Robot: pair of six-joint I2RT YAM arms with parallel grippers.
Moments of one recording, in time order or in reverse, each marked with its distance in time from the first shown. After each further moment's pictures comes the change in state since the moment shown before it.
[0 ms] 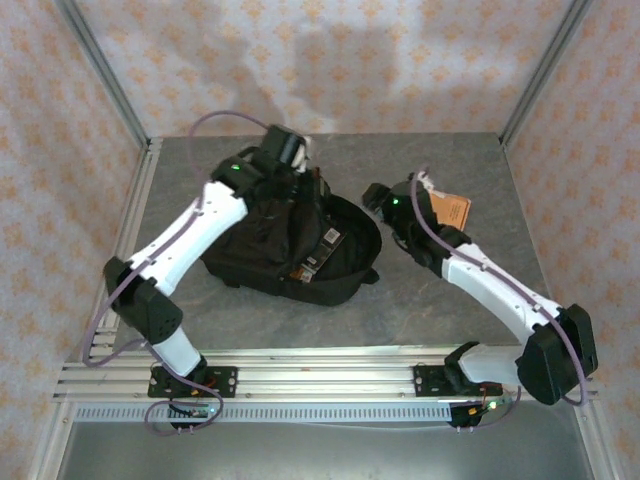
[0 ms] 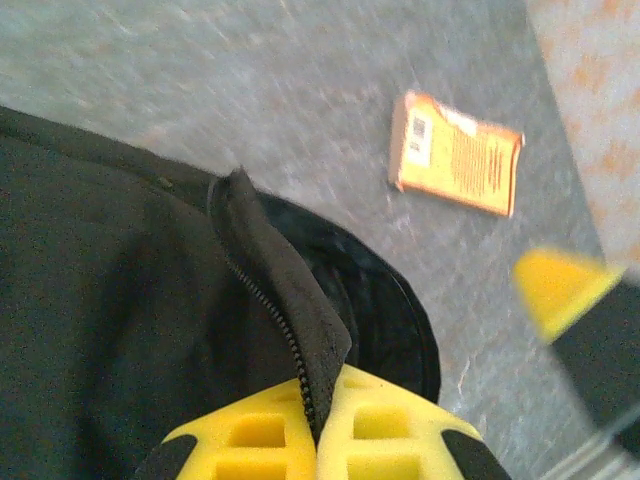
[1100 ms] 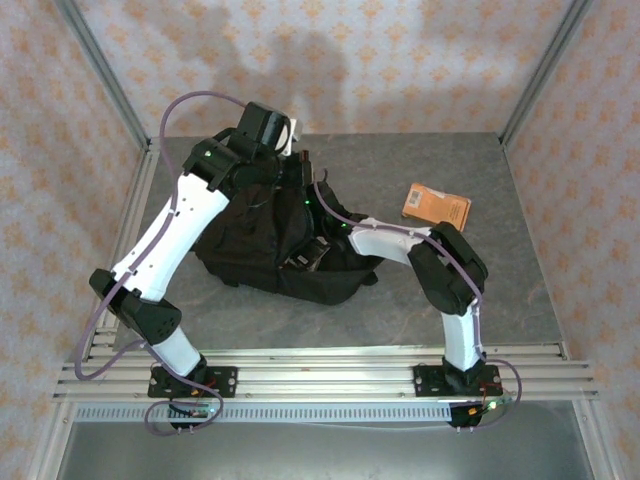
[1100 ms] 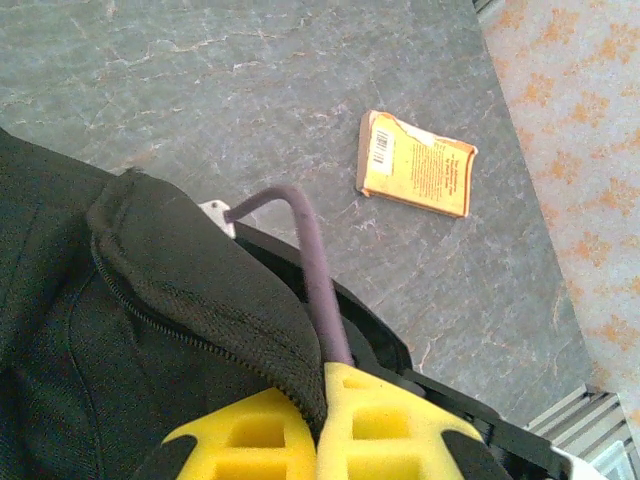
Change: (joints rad) left arm 0.063 -0.034 0.243 -0.220 0.034 0.006; right arm 0.257 0.707 0.351 0.355 -0.459 0.314
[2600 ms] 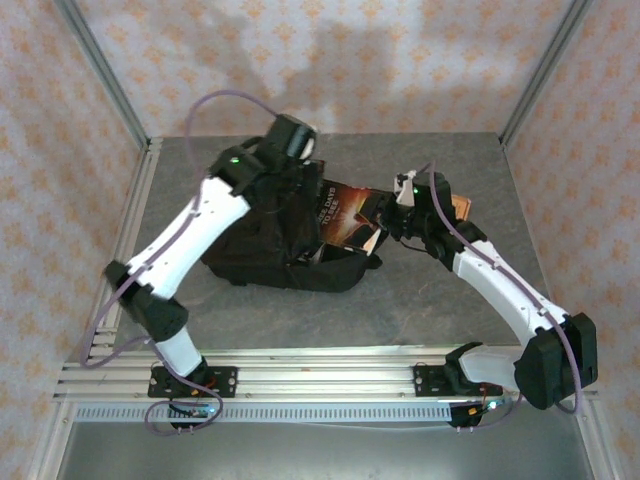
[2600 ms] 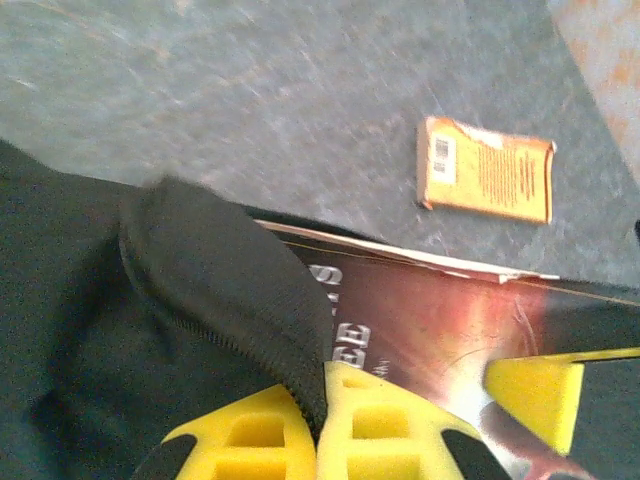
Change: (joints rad) left arm -0.084 0.004 -0.040 0.034 -0.230 0.080; right arm -0.359 -0.736 -0.351 -0.354 -0.288 -0.209
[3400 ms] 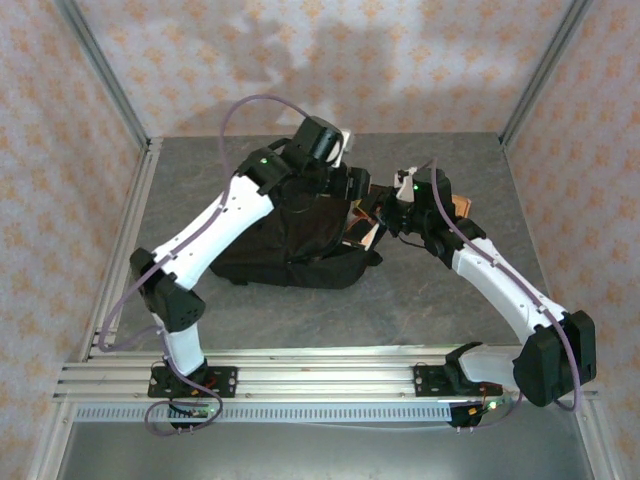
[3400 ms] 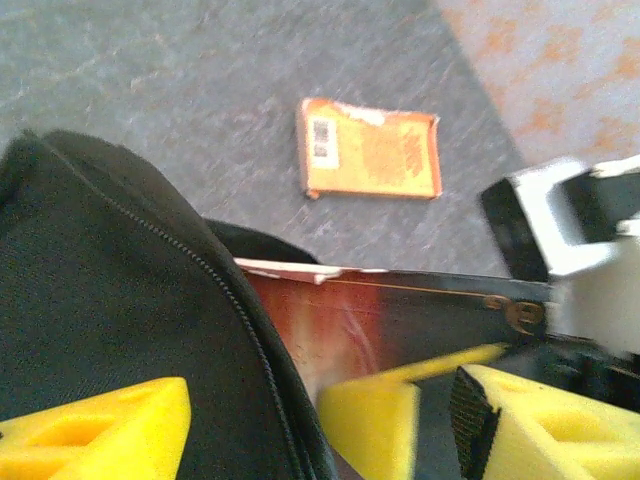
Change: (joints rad) left arm -0.088 0.176 0.090 0.095 0.147 -0.008; right arm 0.003 0.015 0.027 0.040 -0.010 0.086
